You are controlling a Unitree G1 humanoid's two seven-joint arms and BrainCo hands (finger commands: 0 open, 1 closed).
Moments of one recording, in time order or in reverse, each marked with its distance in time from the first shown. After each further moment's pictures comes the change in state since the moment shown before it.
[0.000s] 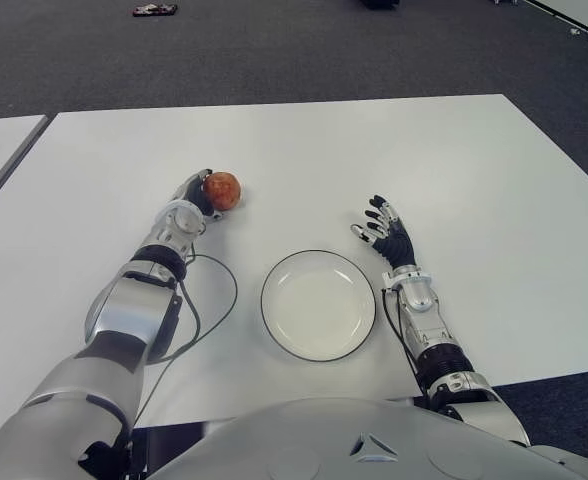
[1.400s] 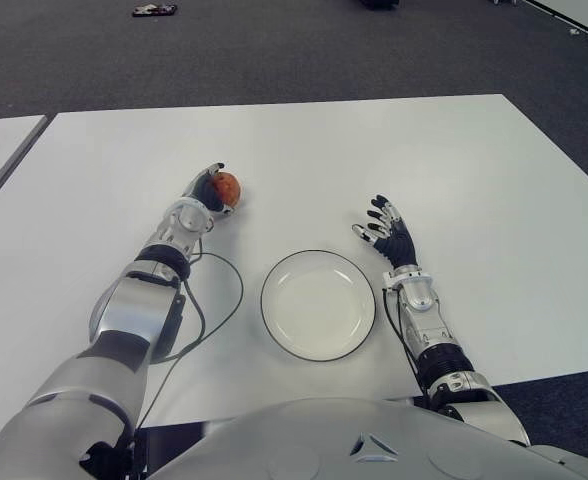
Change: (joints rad) left arm -0.002 -0.023 0.034 0.000 -0.031 -0.103 -0.032; right arm -0.001 0.001 -0.004 0.002 -0.001 0.003 -0.012
